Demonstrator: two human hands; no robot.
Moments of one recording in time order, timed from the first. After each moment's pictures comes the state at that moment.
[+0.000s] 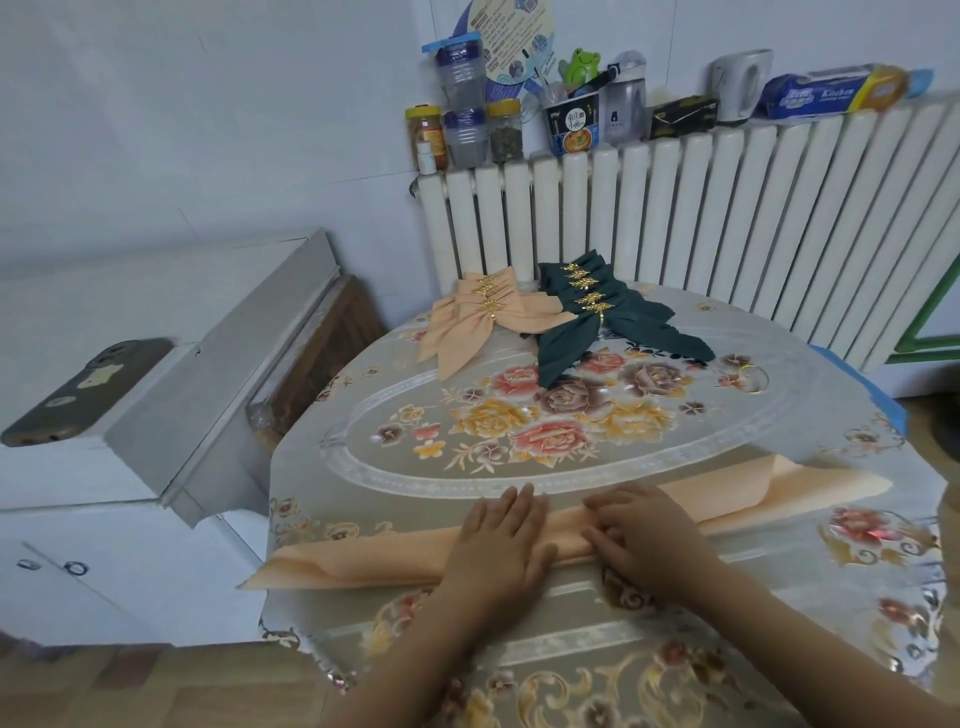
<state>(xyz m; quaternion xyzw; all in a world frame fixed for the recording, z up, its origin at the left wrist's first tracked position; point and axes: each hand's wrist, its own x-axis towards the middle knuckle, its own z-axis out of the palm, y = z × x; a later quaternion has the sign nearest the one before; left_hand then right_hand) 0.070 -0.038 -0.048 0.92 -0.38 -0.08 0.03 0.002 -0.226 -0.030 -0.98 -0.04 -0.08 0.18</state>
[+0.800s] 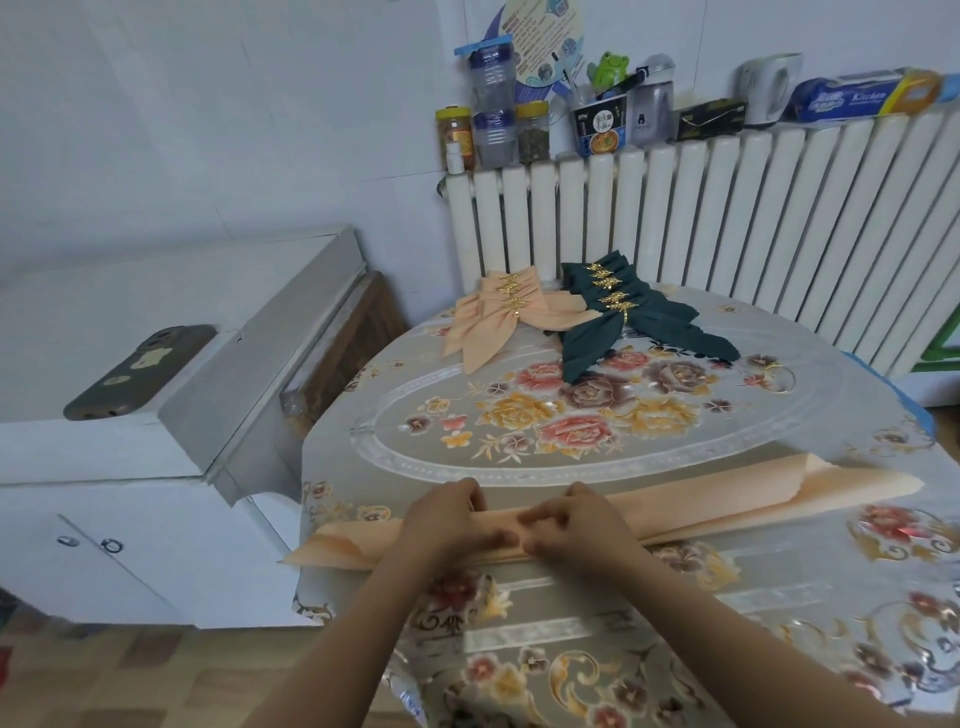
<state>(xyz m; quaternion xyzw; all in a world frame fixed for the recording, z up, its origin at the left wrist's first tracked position) 0.109 0.019 -0.016 0.96 -0.20 -0.13 0.15 0.030 -0.148 -0.025 -0.93 0.07 0.04 0.35</state>
